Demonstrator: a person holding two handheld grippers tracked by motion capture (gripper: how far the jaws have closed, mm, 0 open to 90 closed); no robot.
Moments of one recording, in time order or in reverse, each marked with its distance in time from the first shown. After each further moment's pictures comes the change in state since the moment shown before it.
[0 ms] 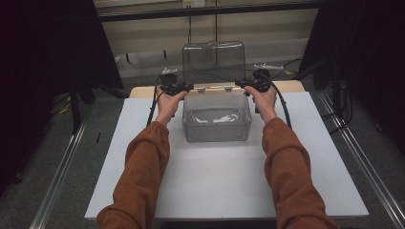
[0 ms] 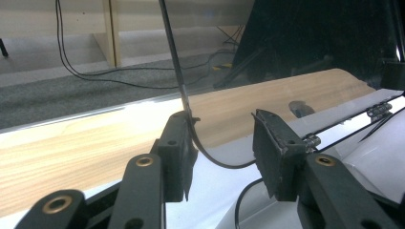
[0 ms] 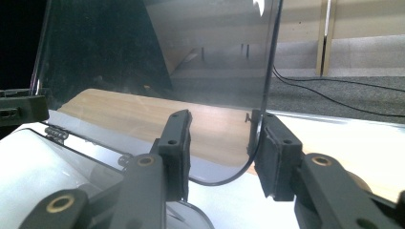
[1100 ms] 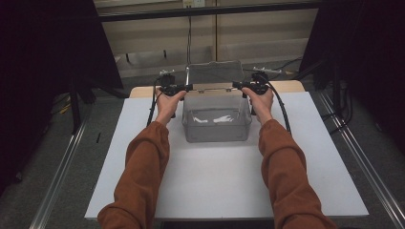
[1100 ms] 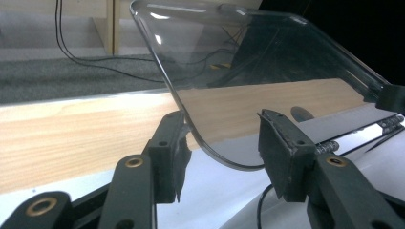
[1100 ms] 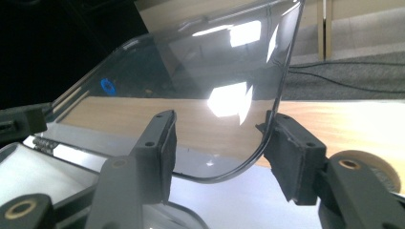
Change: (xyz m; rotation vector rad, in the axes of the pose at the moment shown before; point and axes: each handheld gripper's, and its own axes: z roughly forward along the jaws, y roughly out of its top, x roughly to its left) left arm 0.009 -0.005 0.005 0.005 0.002 -0.093; right arm -0.003 -0.012 0.012 0.002 -0.006 0.118
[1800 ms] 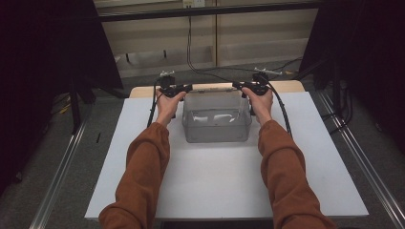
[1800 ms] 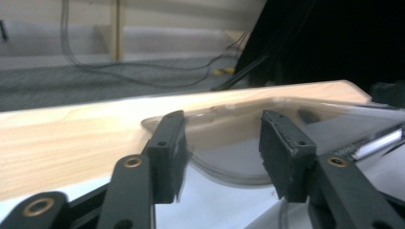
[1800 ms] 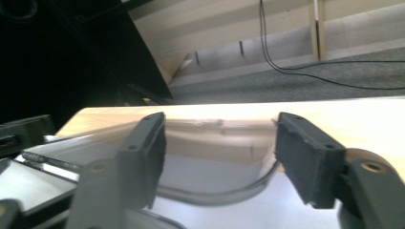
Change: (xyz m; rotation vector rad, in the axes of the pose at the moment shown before) left arm 0.005 -0.006 0.005 -0.028 0.011 0.006; right arm -0.003 -0.003 0.003 -0.029 -0.015 0.035
